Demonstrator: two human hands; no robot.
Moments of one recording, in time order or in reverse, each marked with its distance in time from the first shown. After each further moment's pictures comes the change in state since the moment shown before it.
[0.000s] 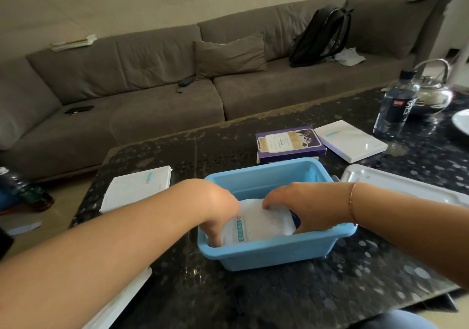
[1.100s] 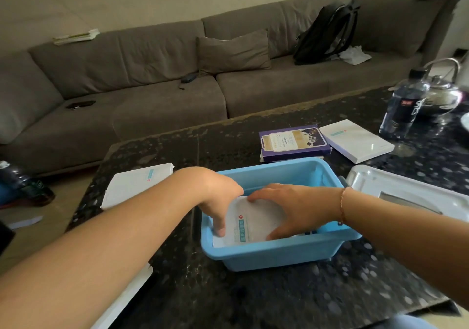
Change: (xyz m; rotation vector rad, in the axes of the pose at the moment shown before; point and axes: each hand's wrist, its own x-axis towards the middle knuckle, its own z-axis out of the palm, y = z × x) left_hand 0.019 -0.026 -0.003 -0.181 0.088 0.065; right_hand 0.019 -0.015 0.003 0.253 0.031 0.086
